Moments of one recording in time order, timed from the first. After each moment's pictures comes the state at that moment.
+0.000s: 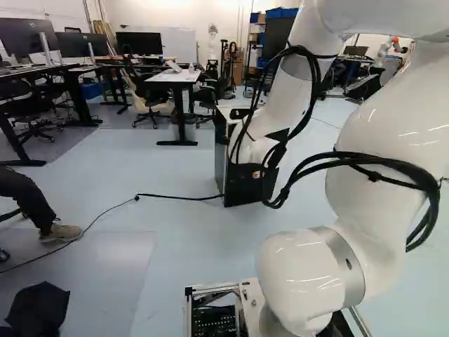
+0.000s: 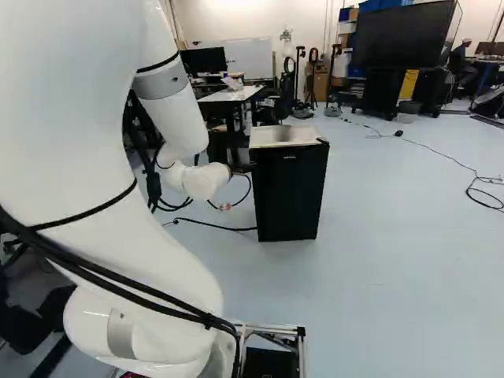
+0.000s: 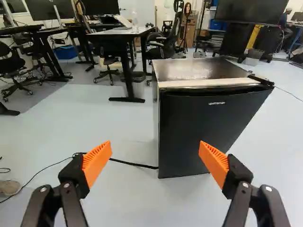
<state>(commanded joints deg) 2.1 -4.7 -24.8 0.0 50.0 0.0</state>
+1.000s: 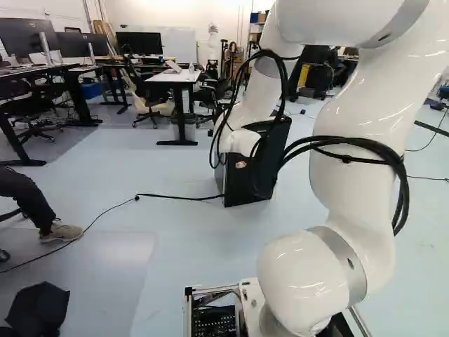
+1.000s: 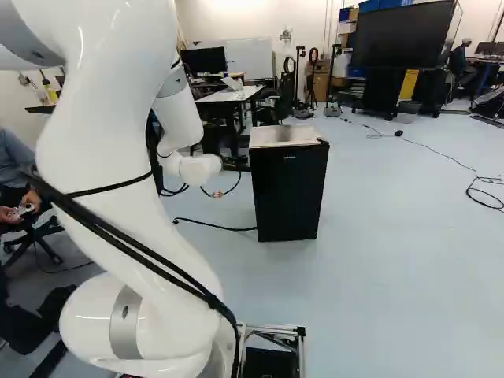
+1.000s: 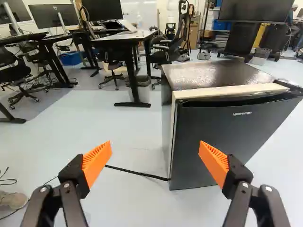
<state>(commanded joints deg) 8.6 -14.4 -35.6 7.6 50.1 0.0</state>
